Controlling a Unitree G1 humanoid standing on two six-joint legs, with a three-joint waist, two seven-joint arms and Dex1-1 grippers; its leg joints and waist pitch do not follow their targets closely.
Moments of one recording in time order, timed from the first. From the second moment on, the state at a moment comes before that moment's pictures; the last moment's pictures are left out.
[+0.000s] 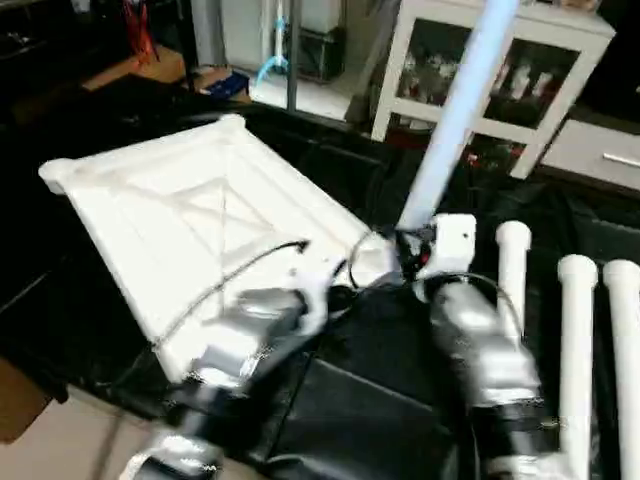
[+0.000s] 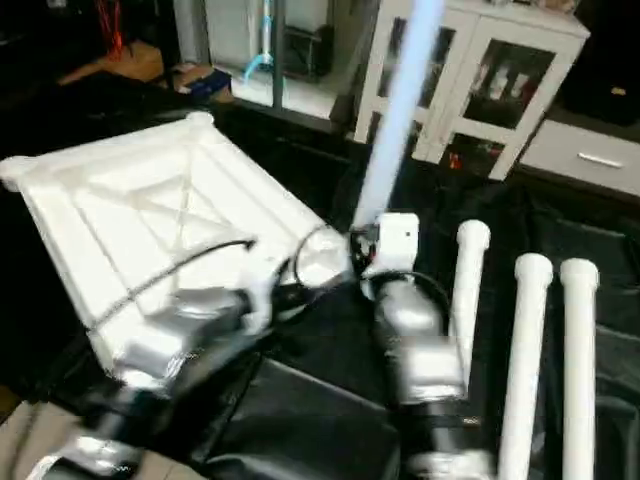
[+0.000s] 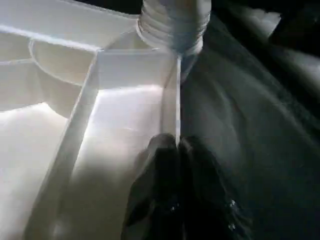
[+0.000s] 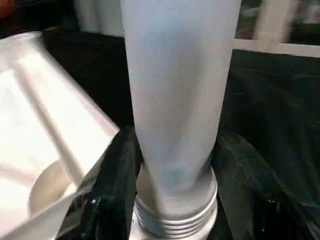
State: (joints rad) left arm -0.45 0.02 -0.25 0.21 -0.07 0.68 -0.50; right arm -0.36 0.02 -0.03 0.29 0.13 0.24 -0.09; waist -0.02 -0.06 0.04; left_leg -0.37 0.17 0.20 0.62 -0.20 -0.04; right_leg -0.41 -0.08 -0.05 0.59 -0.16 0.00
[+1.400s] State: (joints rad) left arm -0.39 0.46 -0.35 0.03 -0.22 0.61 -1.13; right arm -0.24 -0.62 0.10 0.05 0.38 0.38 1.05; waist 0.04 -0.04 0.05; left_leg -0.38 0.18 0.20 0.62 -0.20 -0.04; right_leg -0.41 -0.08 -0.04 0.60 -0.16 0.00
